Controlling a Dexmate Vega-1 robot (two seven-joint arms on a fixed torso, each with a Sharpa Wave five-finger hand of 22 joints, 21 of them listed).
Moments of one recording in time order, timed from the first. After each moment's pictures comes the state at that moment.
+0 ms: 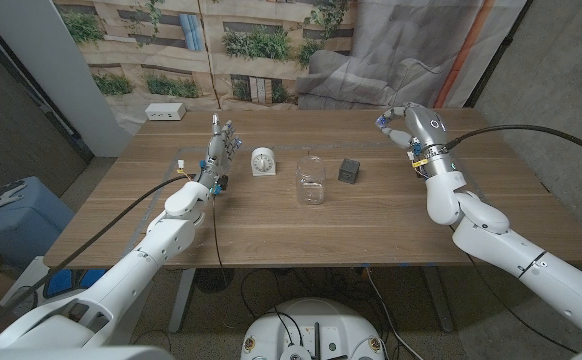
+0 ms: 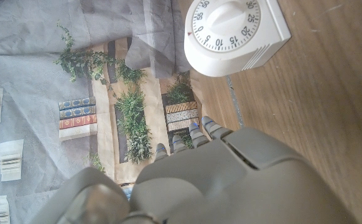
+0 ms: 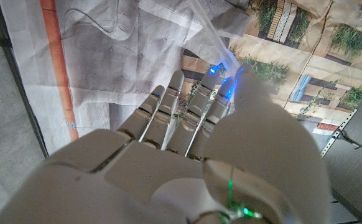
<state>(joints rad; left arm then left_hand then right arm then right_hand) 0.84 0.51 0.37 -1.30 -0.65 -0.29 -0.02 0.00 0.06 -0.21 0.17 0.32 -0.17 -0.22 0.20 0.21 -0.14 -0.15 0.21 0.20 -0.06 -0.03 0.19 0.20 -0.05 -0.03 0.22 0.20 -0.98 -0.82 -0.46 -1.87 -0.58 -0.24 -0.57 1.02 0.03 0.26 -0.15 0.19 0.96 -0.21 0.45 0.20 1.05 -0.21 0.22 0.34 0.57 -0.06 0.48 0.32 0.41 -0.03 0.19 0.16</state>
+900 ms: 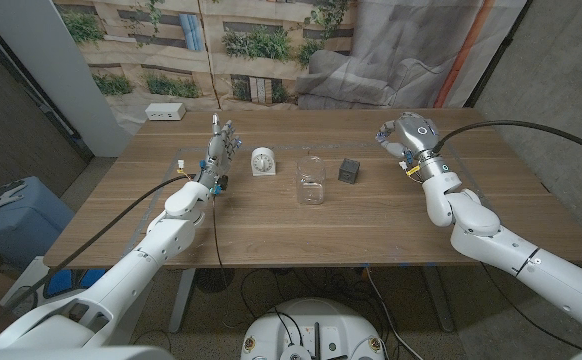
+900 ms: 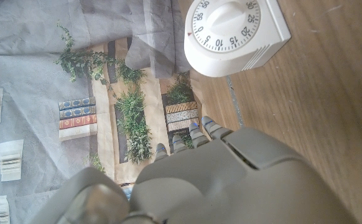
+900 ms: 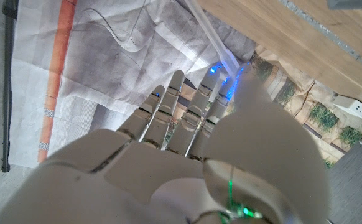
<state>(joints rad) 0.84 0.51 0.37 -1.30 -0.65 -0.29 -0.02 0.00 0.06 -0.21 0.17 0.32 -0.17 -0.22 0.20 0.21 -0.14 -0.15 0.21 0.20 -0.06 -0.03 0.19 0.20 -0.05 -0.03 0.22 0.20 -0.92 -0.85 -0.58 -1.84 -0.79 -0.41 -0.43 1.02 0.03 0.26 -0.15 0.19 0.96 -0.21 0.45 0.20 1.05 -0.22 0.22 0.34 0.58 -0.05 0.48 0.32 0.41 -0.03 0.19 0.16</state>
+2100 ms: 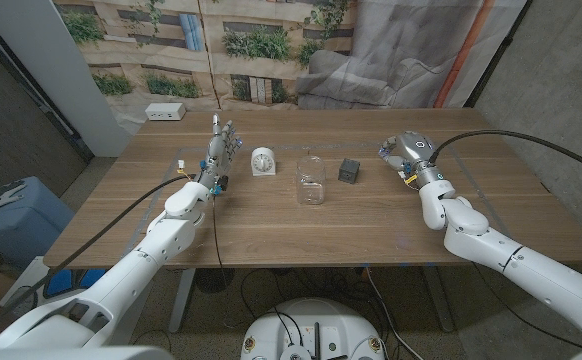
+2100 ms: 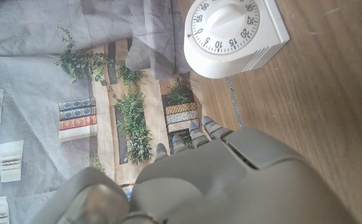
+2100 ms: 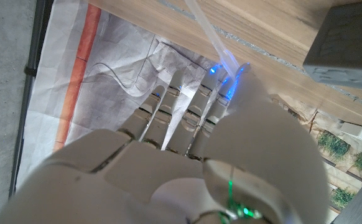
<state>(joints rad) 0.84 0.51 0.37 -1.30 -0.65 -0.29 -0.03 0.00 0.06 -0.21 0.17 0.32 -0.17 -0.22 0.20 0.21 -0.14 -0.15 0.21 0.20 -0.06 -0.03 0.19 0.20 -0.05 -0.03 0.22 0.20 -0.84 -0.80 -0.65 -1.67 -0.68 -0.38 -0.43 1.02 0.03 0.26 -0.16 0.19 0.96 -0.21 0.45 0.20 1.05 -0.22 0.22 0.34 0.58 -0.06 0.47 0.32 0.41 -0.03 0.19 0.16</state>
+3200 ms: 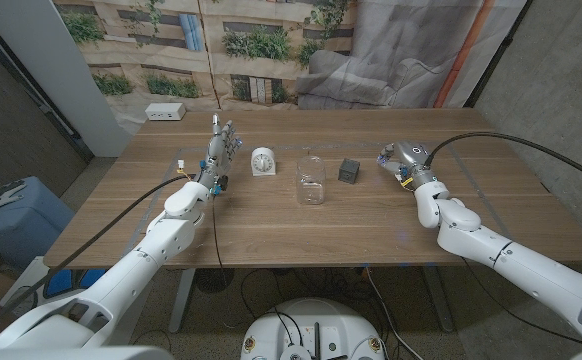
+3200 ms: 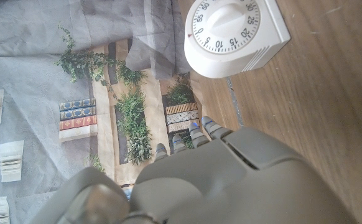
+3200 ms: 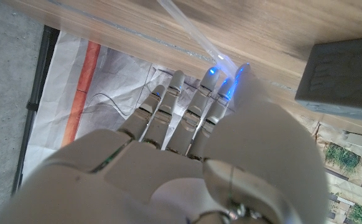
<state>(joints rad) 0.84 0.51 0.37 -1.30 -0.65 -0.29 -0.03 0.00 0.06 -0.21 0.17 0.32 -0.17 -0.22 0.20 0.21 -0.14 -0.15 0.21 0.20 -0.06 -0.03 0.19 0.20 -0.05 -0.03 0.22 0.20 -0.79 -0.77 -0.70 -1.60 -0.60 -0.39 -0.38 1.01 0.02 0.26 -0.16 0.19 0.91 -0.22 0.43 0.20 1.02 -0.21 0.22 0.34 0.58 -0.05 0.45 0.32 0.42 -0.02 0.19 0.16</state>
